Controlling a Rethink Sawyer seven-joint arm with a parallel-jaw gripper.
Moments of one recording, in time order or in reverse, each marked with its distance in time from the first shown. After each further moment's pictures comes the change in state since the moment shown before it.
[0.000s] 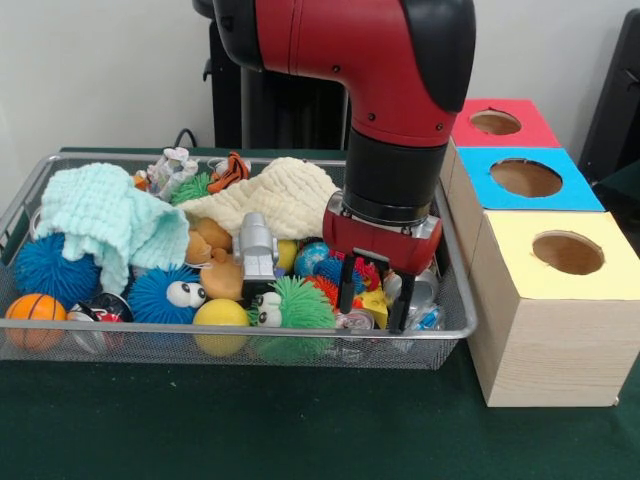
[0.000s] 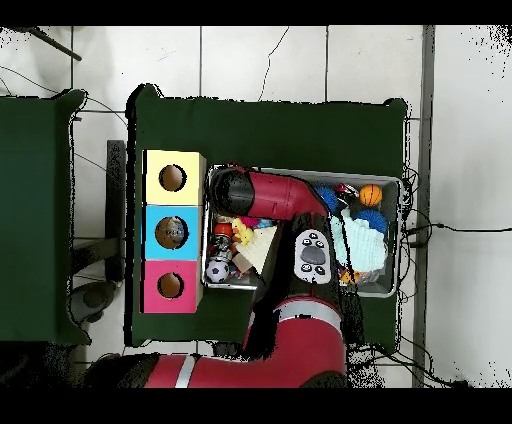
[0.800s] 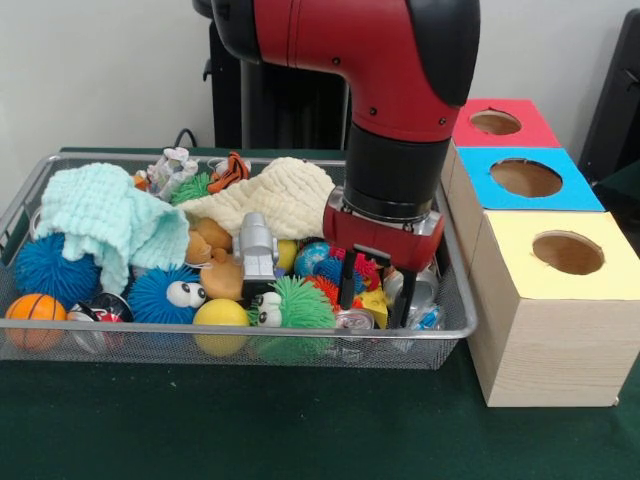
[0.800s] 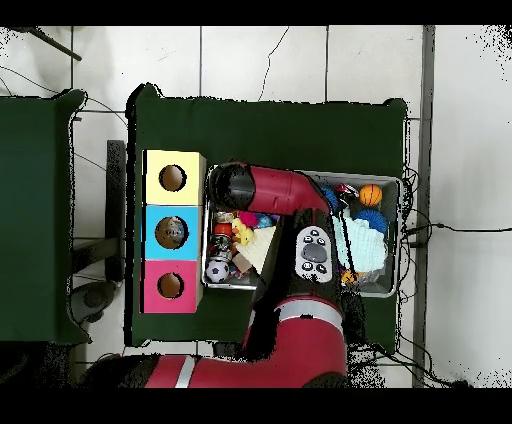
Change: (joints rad) arm -0.001 0.002 0.000 -0.032 -0.003 0.056 0.000
